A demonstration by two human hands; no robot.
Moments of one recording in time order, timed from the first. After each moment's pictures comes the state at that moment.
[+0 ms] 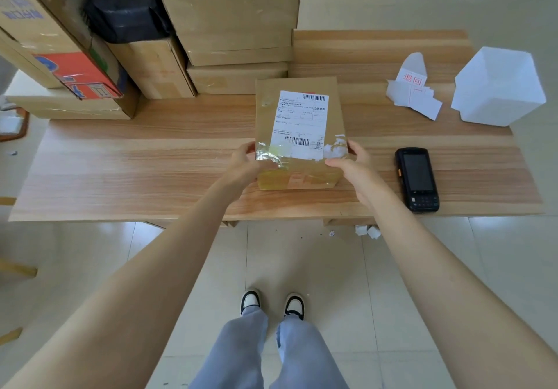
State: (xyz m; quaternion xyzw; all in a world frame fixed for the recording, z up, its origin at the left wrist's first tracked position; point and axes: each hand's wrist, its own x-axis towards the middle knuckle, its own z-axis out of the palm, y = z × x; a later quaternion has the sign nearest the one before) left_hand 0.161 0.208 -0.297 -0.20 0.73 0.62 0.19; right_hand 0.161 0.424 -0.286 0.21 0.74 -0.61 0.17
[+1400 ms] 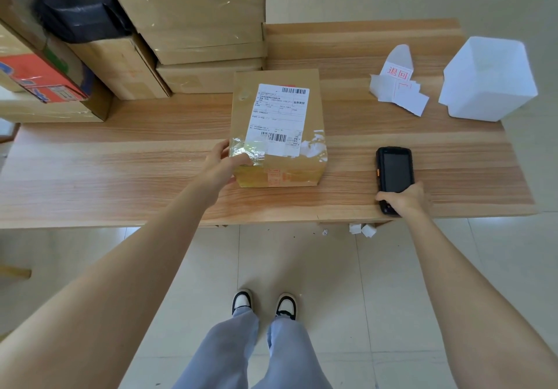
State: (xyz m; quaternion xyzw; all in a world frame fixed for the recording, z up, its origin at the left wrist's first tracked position) left_hand 0.152 0.231 -0.303 -0.25 0.70 0.64 0.18; right_hand 0.168 0.572 -0.359 0.41 0.82 -0.36 0.16
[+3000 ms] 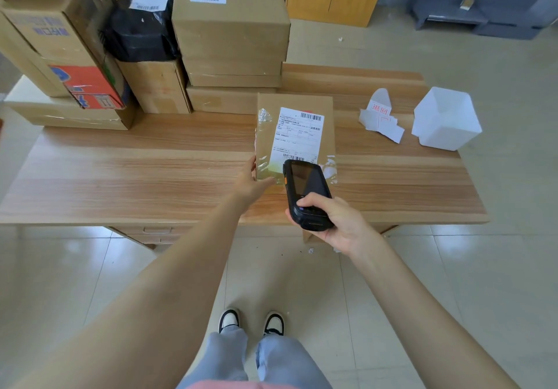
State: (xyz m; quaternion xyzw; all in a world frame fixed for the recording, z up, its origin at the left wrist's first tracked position) left_hand 0.197 0.231 -0.284 -0.13 0.74 0.64 0.17; right_hand 0.267 0.390 -0.204 0.29 0.48 -0.79 0.25
